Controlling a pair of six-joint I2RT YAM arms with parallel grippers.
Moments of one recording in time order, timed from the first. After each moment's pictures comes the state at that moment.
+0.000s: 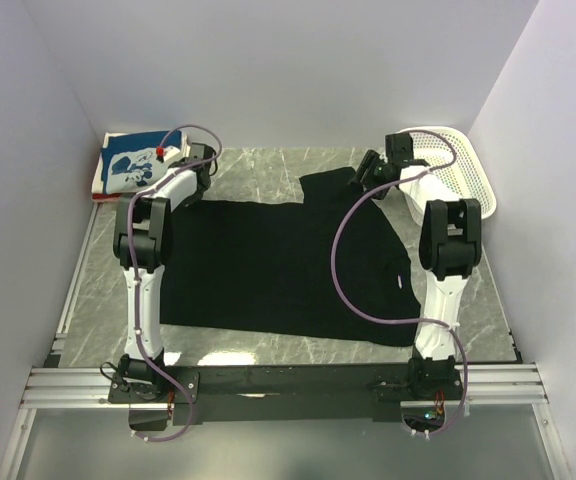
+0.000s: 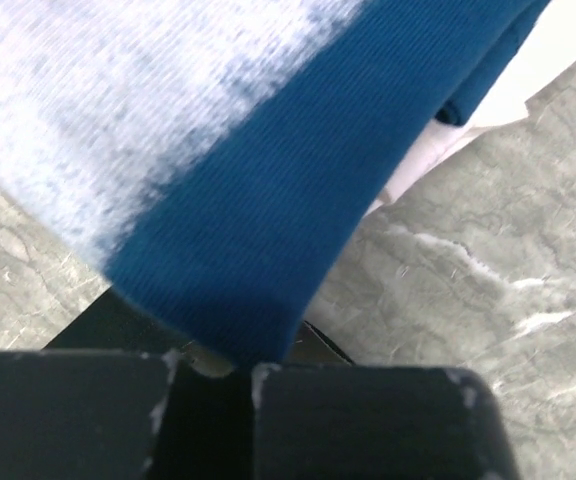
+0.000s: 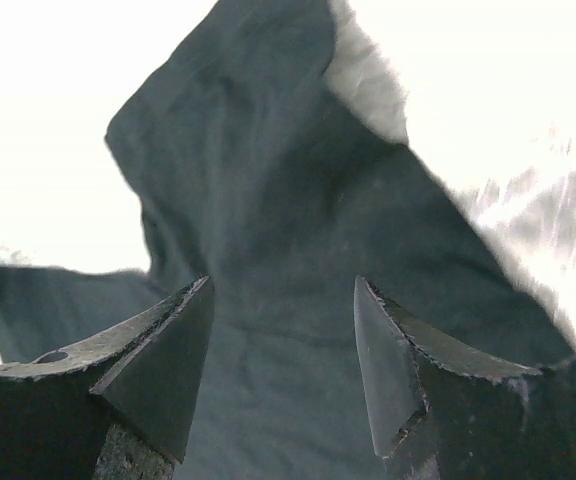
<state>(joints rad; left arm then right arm) -0.16 2.32 1.82 -0.56 -0.66 -0.82 0.06 2.12 1.67 -0.39 -0.25 0.58</state>
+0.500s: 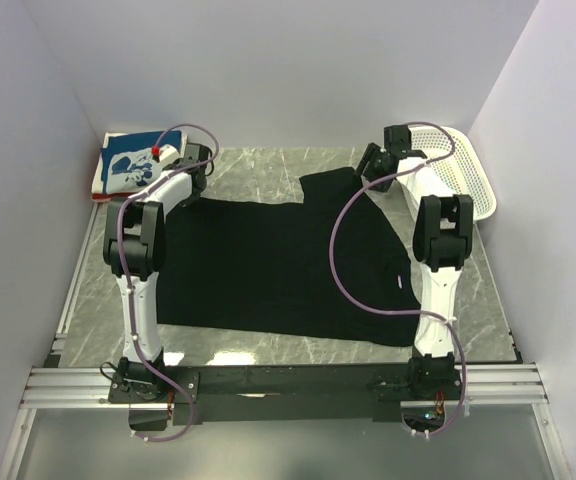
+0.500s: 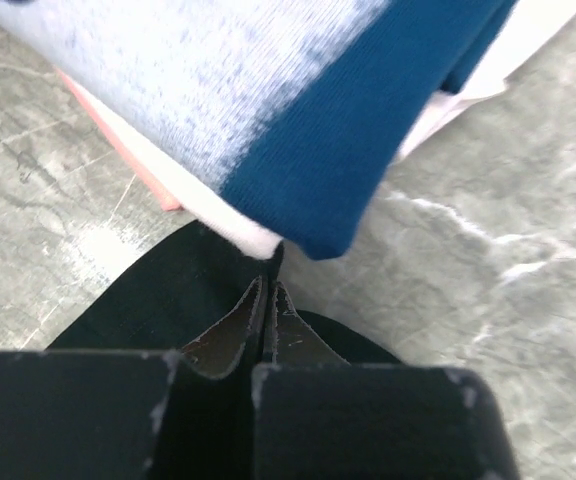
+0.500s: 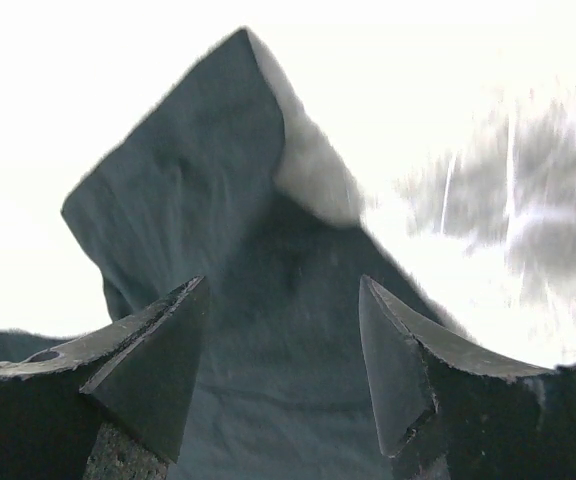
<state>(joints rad) -0.16 2.19 1.68 -0.50 -0.62 -0.80 0.06 2.27 1.88 -0.50 -0.15 0.54</state>
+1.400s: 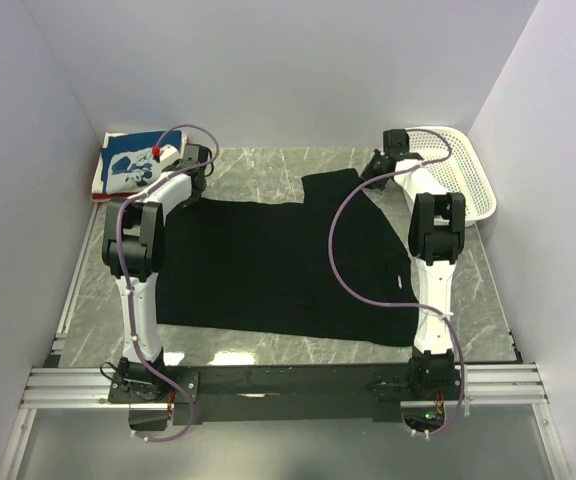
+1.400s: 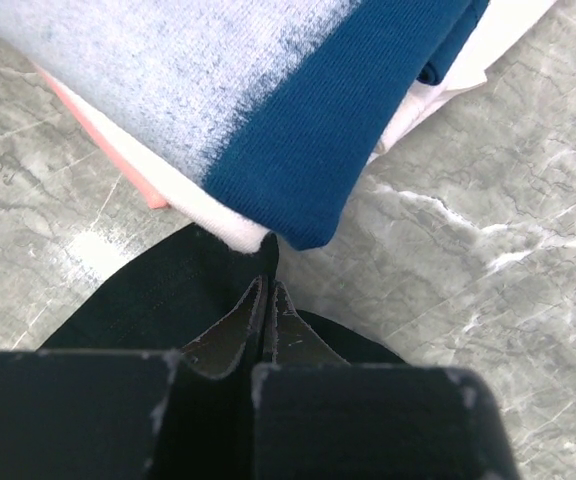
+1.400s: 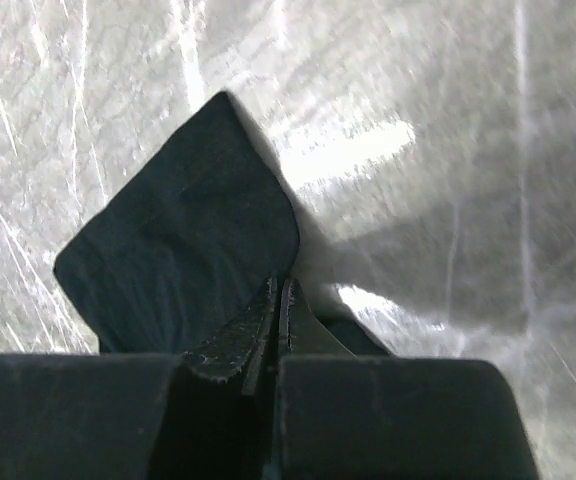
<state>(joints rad) -0.16 2.17 1.65 -0.45 -0.59 -0.78 0.04 2.43 2.03 -0.49 -0.18 0.62</state>
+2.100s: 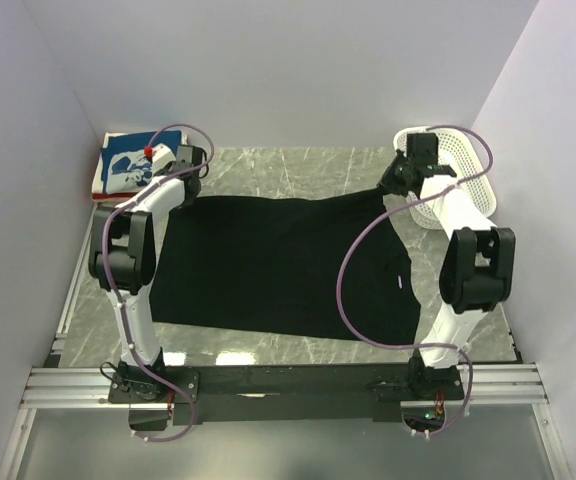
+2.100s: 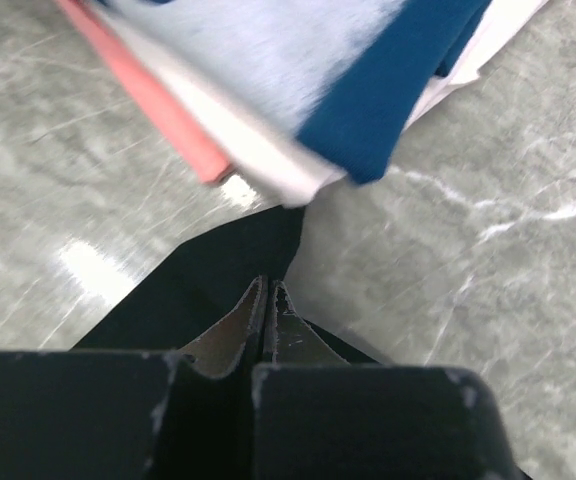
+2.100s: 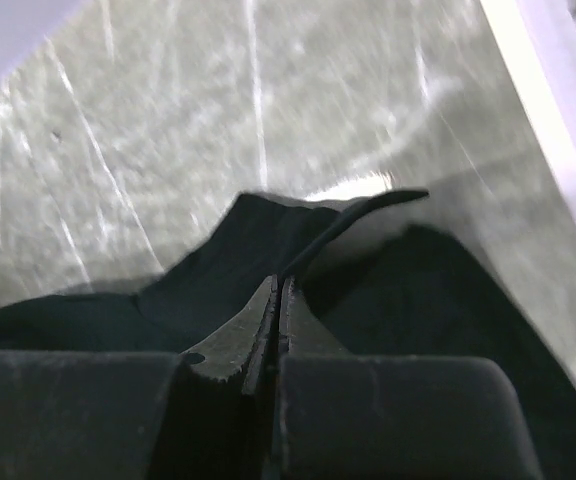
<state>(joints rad) -0.16 2.03 1.53 -0.42 -0.59 -0.78 0.03 1.83 1.49 -0.42 -0.09 0.58</state>
